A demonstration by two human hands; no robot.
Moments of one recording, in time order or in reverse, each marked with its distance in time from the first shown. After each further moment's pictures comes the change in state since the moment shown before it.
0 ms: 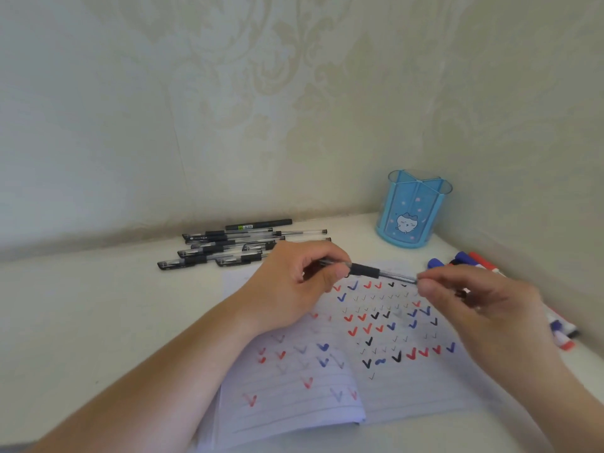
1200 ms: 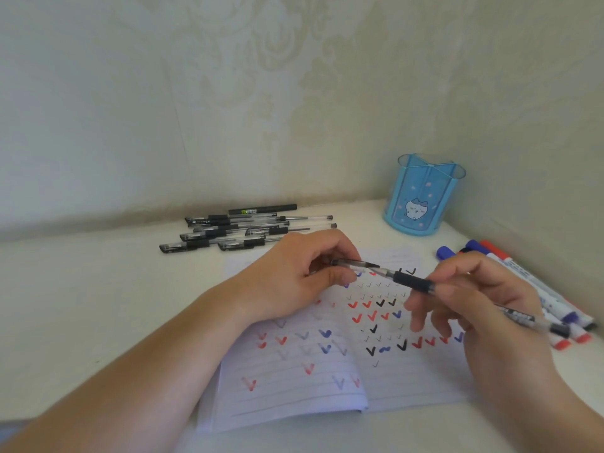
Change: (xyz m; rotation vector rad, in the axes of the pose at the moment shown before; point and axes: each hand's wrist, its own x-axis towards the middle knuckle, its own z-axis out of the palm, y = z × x) left_hand -0.002 0.009 -0.001 0.077 -0.144 -0.080; right_hand -0.013 -0.012 0.023 0.590 -0.064 0.106
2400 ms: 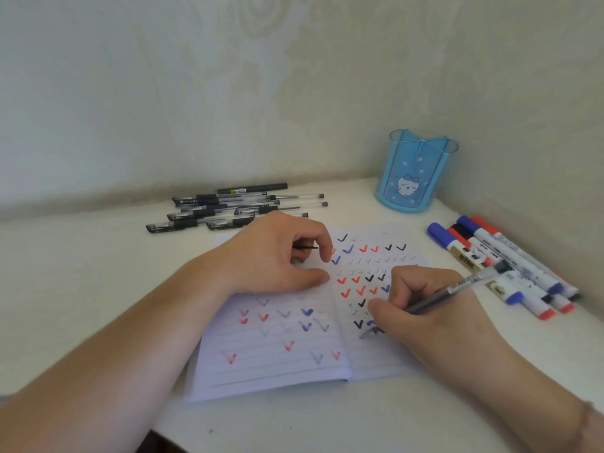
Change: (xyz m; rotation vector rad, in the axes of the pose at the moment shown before) left_hand -0.002 -0.015 -0.006 0.204 -0.076 -0.057; right_hand -0.013 0.007 0.010 -0.489 -0.215 0.099
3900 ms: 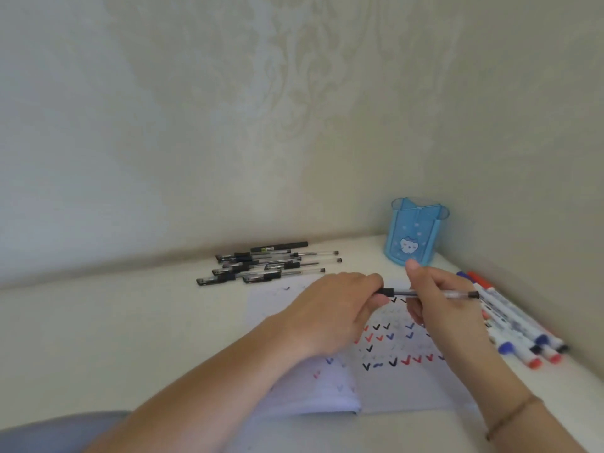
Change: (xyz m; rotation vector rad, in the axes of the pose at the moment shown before) left_hand 0.008 0.063 0.018 0.392 0.046 0.147; right_hand 0.039 -0.014 -0.021 0.191 0.319 0.079
